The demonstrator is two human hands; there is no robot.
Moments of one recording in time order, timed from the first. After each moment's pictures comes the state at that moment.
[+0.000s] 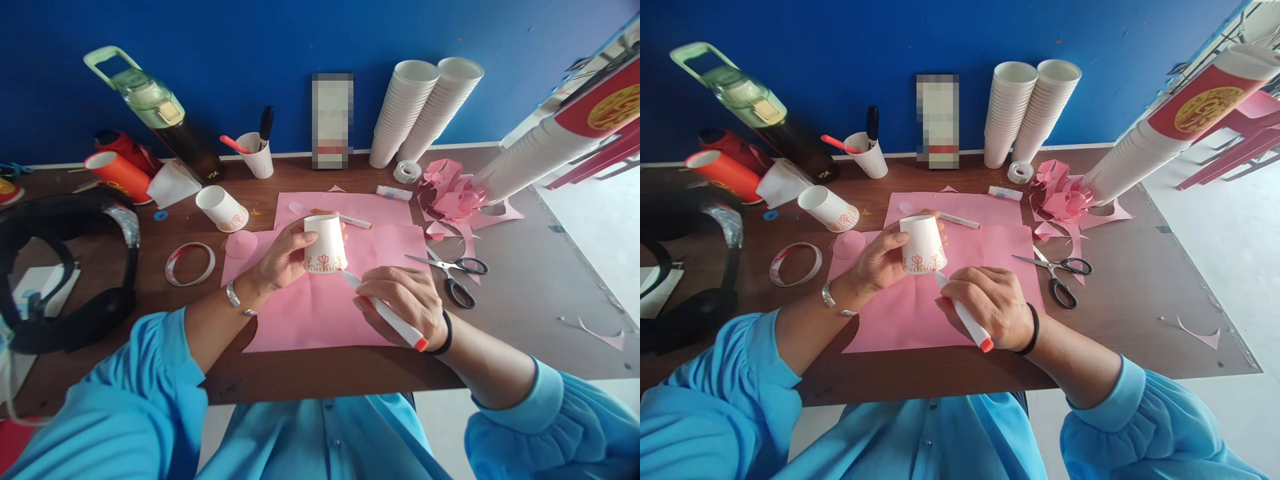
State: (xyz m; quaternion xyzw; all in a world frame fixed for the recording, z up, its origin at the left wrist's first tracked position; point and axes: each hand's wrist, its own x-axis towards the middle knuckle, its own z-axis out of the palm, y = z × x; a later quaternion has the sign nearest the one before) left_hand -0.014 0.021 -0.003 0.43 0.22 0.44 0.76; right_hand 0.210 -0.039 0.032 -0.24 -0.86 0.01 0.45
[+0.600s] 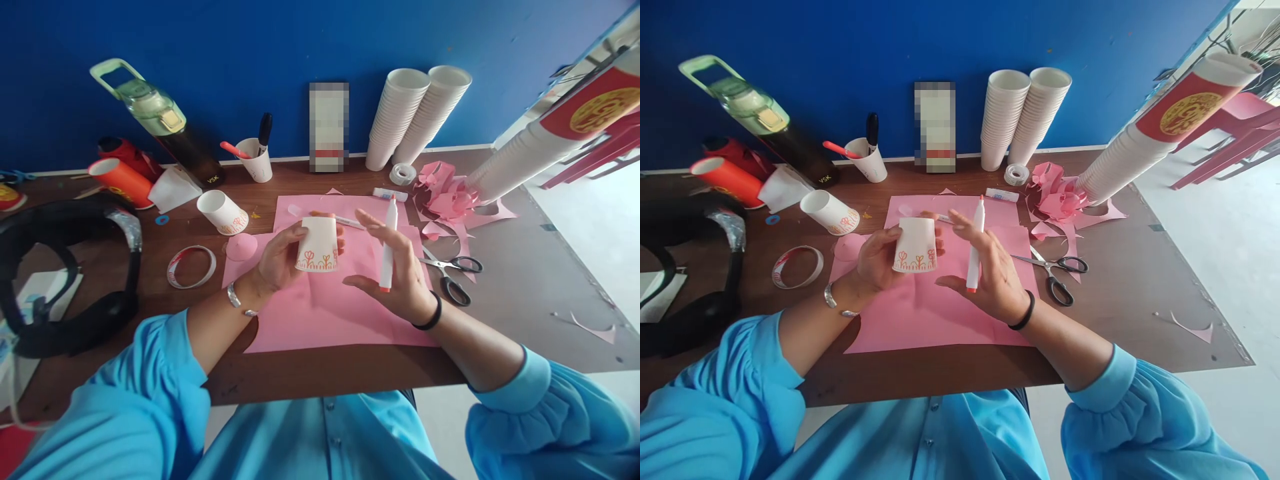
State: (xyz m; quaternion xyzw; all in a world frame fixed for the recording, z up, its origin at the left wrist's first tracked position) left_hand -0.010 0.020 0.004 0.35 0.25 0.43 0.80; right_hand 0.213 -0.014 0.013 -0.30 -0.81 0.16 0.48
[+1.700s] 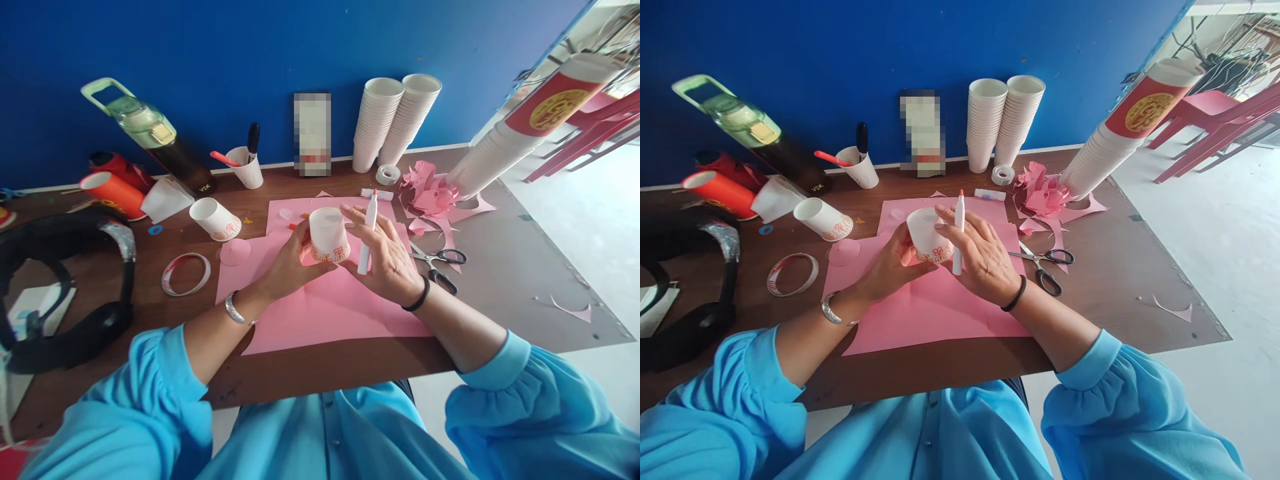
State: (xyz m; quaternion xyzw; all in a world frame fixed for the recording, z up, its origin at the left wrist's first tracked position) left_hand -0.002 0.011 -0.008 0.65 0.32 0.42 0.54; right_hand 0.219 -0.001 0.008 -0.34 -0.85 0.00 0.39
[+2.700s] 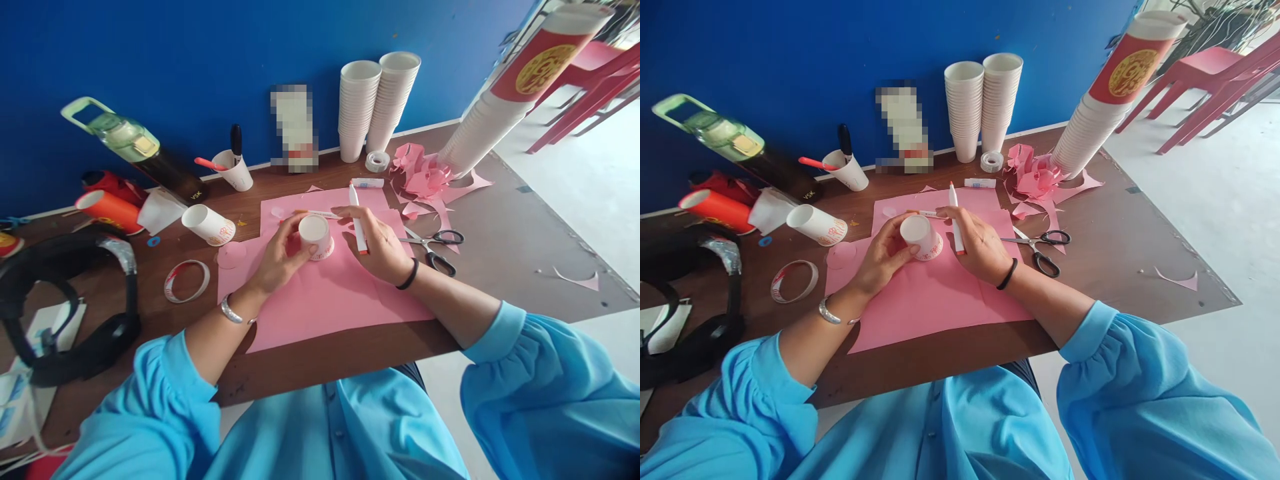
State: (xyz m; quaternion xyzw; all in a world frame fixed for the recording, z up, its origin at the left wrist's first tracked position) left_hand -0.014 0.017 -0.010 0.65 0.38 0.43 0.50; right_hand 0.220 0.006 -0.008 -0.40 -0.79 0.15 0.44
